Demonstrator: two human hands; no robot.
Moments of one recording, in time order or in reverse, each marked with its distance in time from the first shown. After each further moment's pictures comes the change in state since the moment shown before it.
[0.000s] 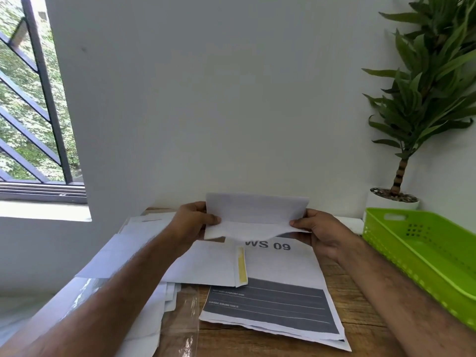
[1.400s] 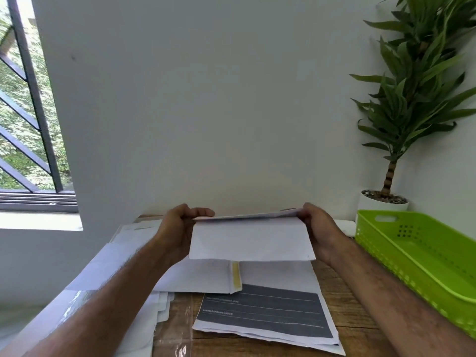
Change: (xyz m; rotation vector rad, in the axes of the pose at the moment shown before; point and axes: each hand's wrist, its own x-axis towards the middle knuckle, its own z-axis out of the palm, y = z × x) left_hand -0.010 0.009 -0.001 -0.163 0.006 -0.166; right_hand 0.000 -0.004 -0.002 -0.043 0.070 -0.015
